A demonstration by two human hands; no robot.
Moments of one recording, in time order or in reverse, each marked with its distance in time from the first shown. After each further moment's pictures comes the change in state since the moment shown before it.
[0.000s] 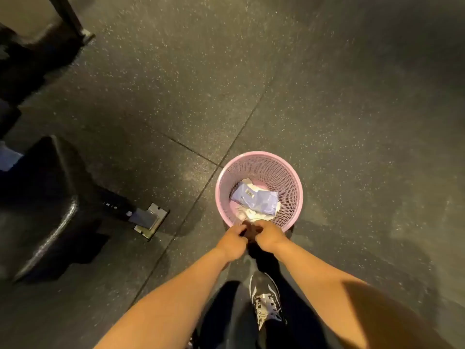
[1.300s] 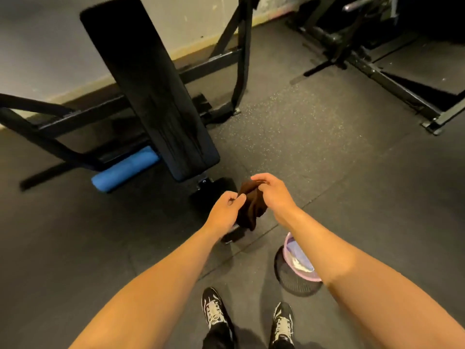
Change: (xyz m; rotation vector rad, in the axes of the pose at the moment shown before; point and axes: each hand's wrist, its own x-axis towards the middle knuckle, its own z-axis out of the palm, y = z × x) left_hand -0.497 0.182 -0.286 -0.398 0.689 0.150; right_hand -0.391 -0.471 -0.116 0.306 -0.034 -0.563
